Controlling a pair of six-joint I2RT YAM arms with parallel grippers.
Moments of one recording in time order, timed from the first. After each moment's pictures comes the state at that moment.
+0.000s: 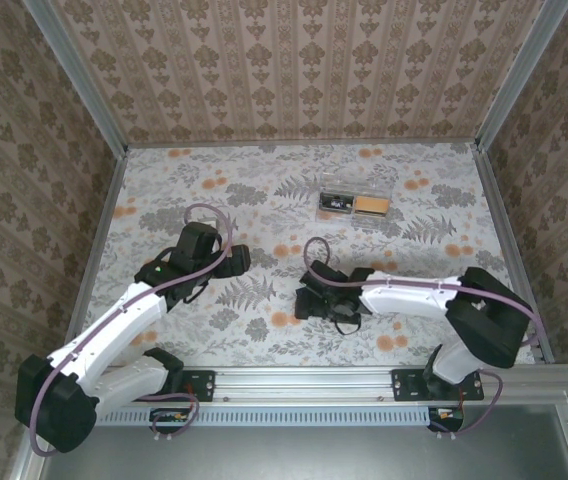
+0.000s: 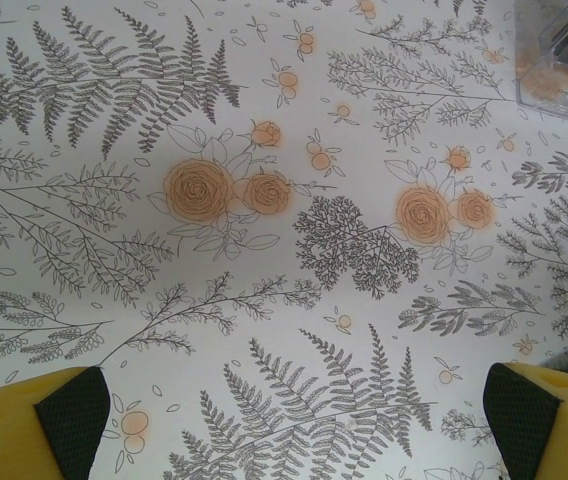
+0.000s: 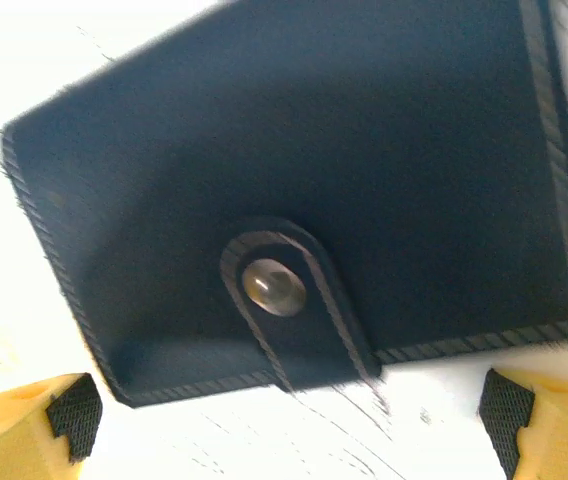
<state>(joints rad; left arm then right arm) -0.57 1.01 0.72 -0.54 -0.10 -0.51 0.92 1.56 0.83 -0.52 0.04 1.00</state>
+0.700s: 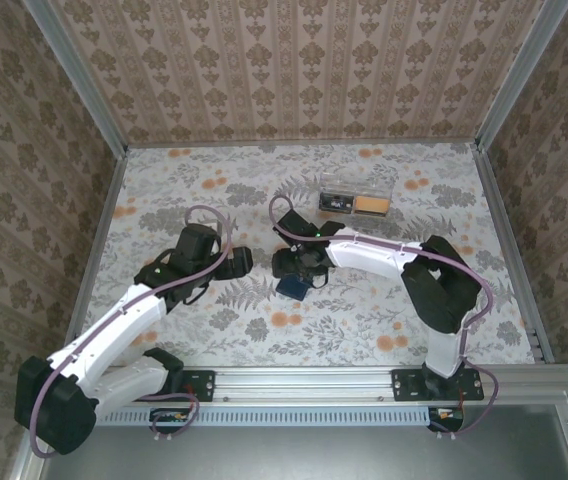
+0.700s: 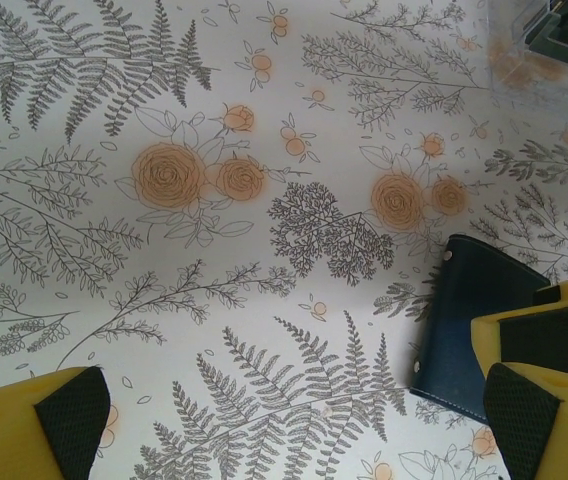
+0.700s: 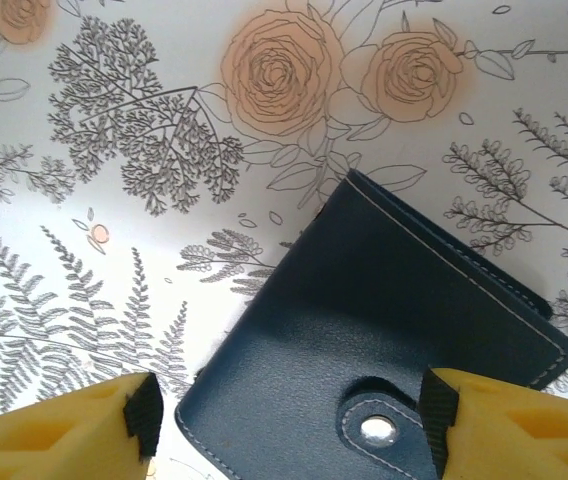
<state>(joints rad) -0.57 0.99 0.70 -0.52 -0.04 -0.53 0.80 1.86 1.30 -0.61 0.02 0.69</state>
